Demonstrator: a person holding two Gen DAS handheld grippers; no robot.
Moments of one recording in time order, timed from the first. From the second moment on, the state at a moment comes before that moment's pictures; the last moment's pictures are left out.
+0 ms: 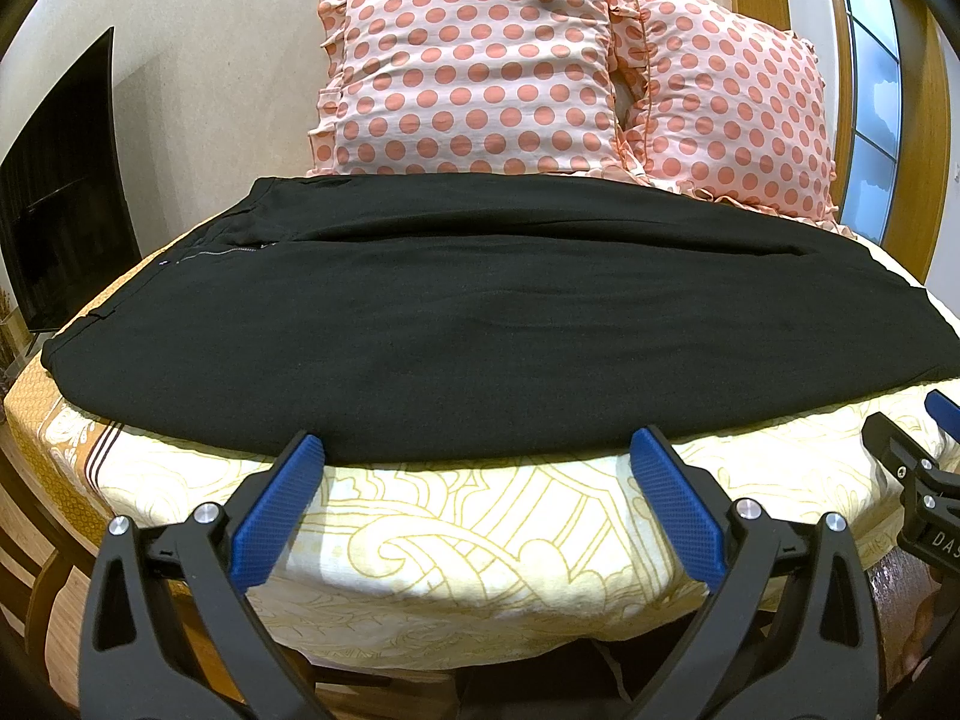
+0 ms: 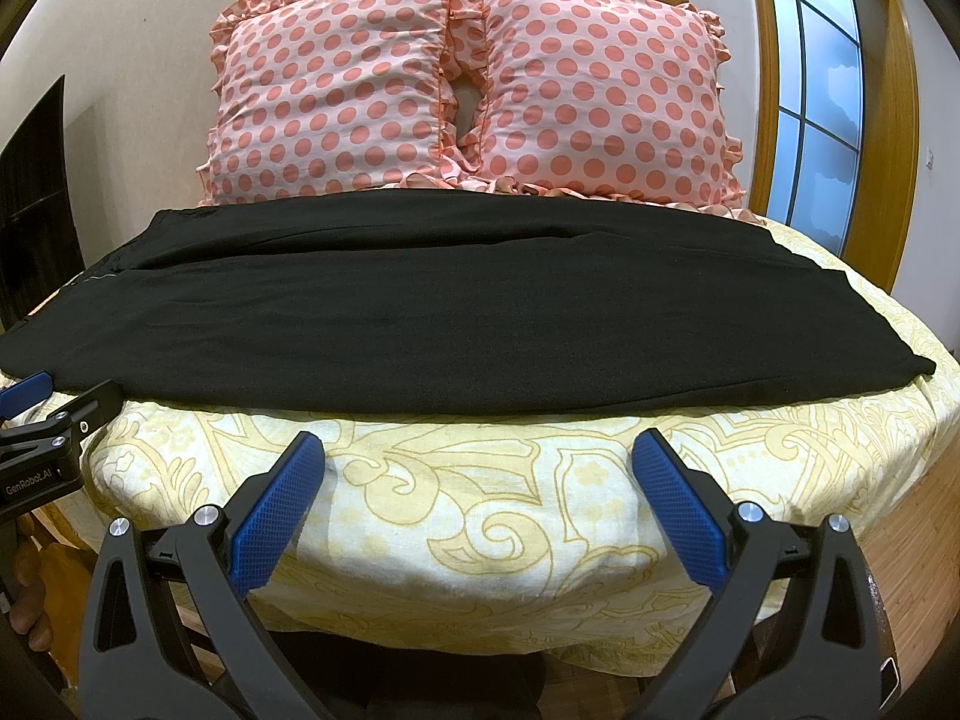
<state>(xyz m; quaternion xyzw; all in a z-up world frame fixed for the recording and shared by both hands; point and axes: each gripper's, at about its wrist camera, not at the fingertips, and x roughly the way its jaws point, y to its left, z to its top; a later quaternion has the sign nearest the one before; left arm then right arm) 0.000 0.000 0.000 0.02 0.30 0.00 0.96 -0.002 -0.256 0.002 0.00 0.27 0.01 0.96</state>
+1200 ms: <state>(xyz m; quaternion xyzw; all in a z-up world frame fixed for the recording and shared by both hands) 0.038 0.004 0.076 0.03 0.25 0.06 0.97 0.040 -0.357 0.100 0.05 0.22 -0.05 0.97</state>
